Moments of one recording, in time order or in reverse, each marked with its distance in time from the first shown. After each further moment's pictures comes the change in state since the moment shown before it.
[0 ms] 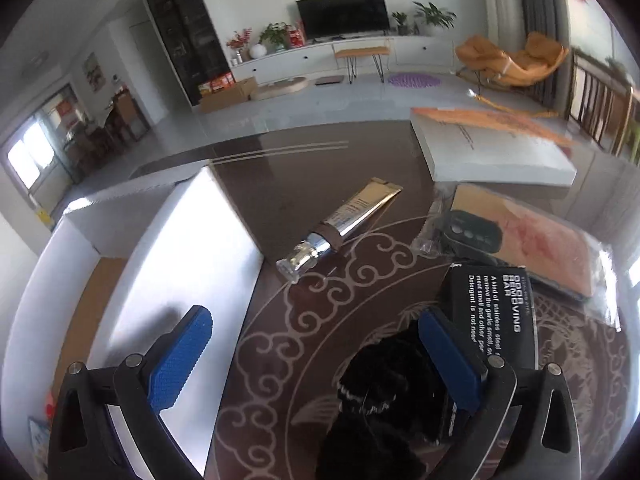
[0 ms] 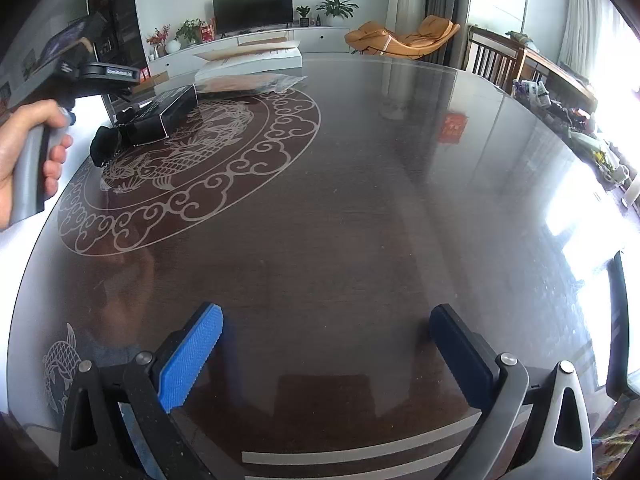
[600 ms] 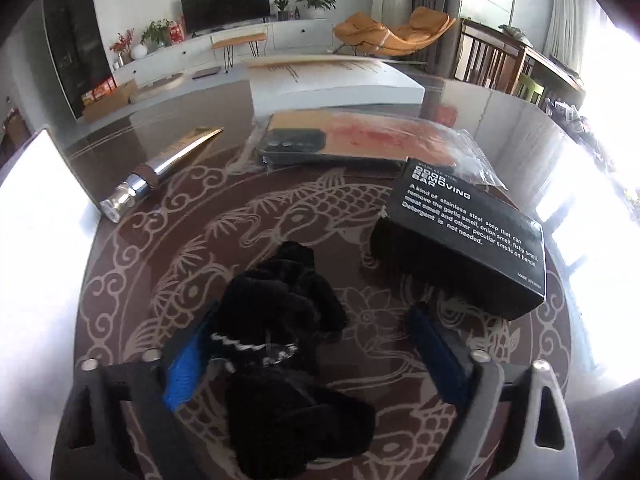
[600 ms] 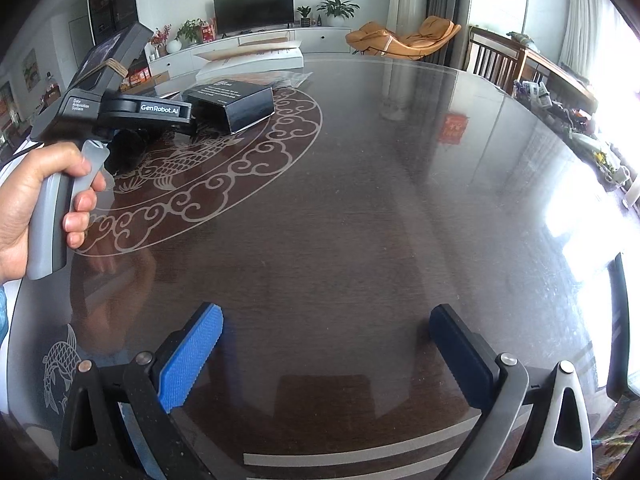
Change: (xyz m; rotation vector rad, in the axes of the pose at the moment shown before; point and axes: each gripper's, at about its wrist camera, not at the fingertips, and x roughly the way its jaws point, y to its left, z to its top) left arm -0.027 -0.034 -0.075 0.145 -0.020 -0.413; right arm 0.002 0.004 0.001 -0.001 -0.001 0.000
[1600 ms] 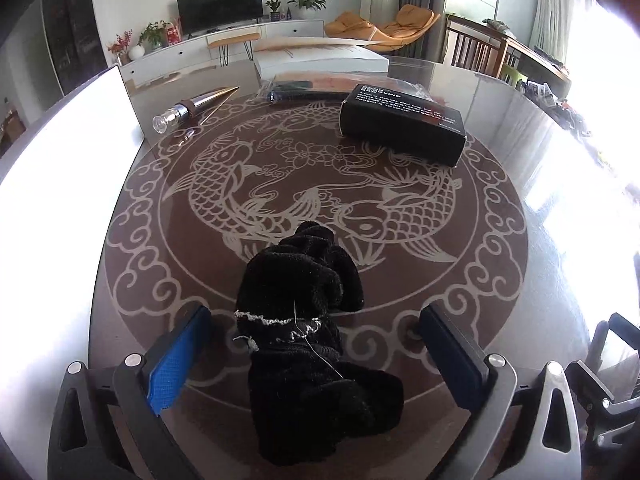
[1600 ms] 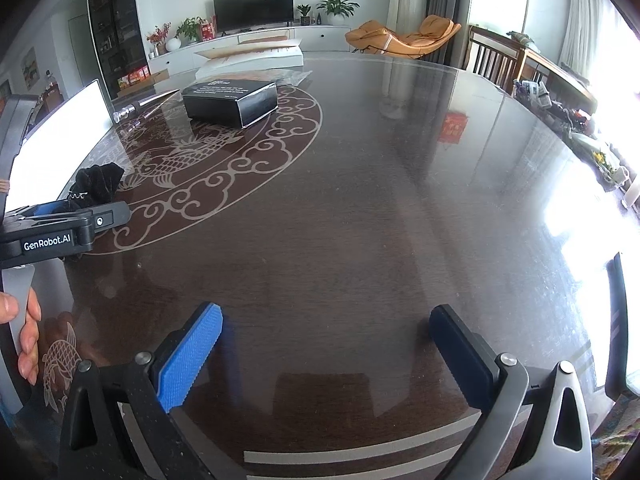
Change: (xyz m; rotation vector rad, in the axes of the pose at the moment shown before) left arm -0.071 -0.006 -0.103 0.024 0.024 -0.026; right arm 0.002 0.003 0.003 -0.002 0.035 -0.005
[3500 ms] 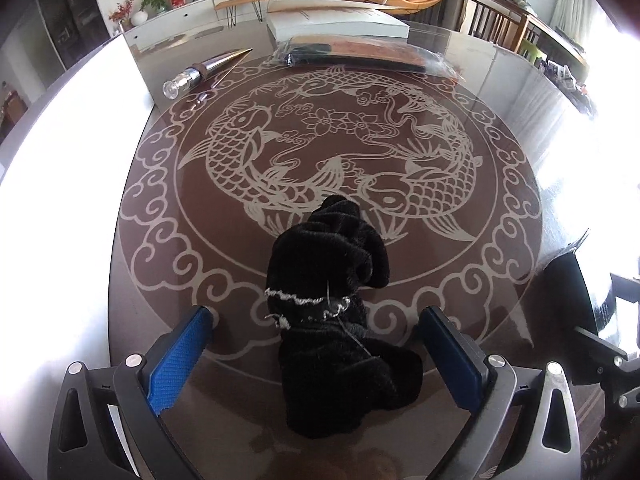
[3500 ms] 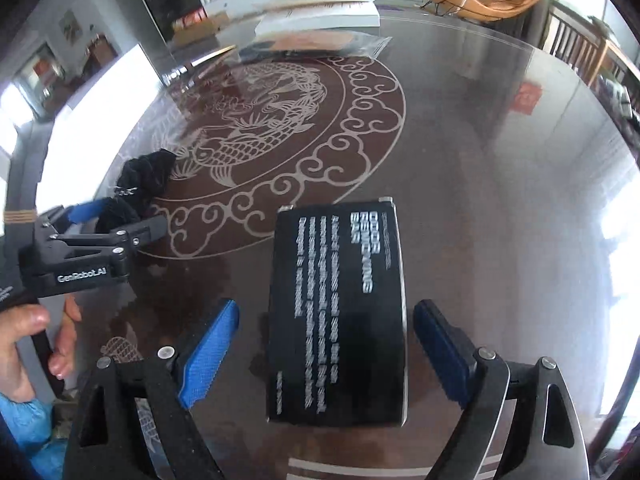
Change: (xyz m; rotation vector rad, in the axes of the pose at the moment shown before) left arm 0.008 0.003 0.017 0.001 0.162 0.036; right arm 0.004 0.012 0.053 -0.176 0.238 0.183
